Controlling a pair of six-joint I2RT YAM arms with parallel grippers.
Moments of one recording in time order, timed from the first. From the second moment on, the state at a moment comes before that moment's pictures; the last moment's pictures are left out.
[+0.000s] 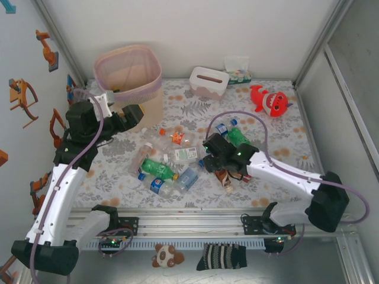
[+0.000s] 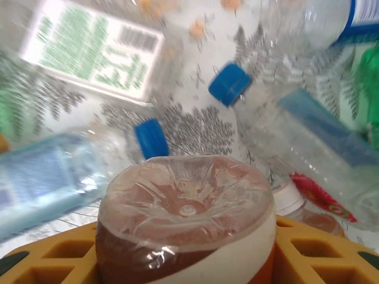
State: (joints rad) left arm -0.23 0.95 1.08 -0.48 0.45 -0.62; right arm 0.91 1.28 0.97 -0.73 0.20 0.34
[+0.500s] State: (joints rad) left arm -0.24 0.89 0.99 -0.22 0.66 -0.62; right arm 0.93 1.13 1.13 -0.63 0.21 0.35
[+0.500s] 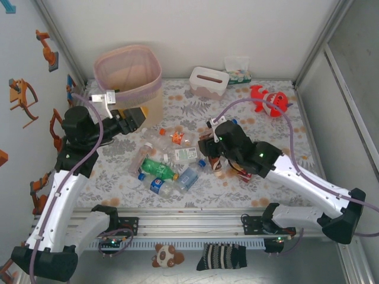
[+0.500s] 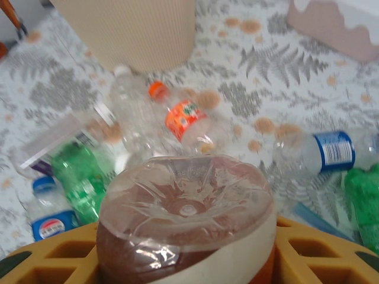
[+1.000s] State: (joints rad) left arm -0.37 1.04 1.04 0.12 0.85 -0.45; right arm 0.93 1.13 1.27 -0.45 0.18 0.25
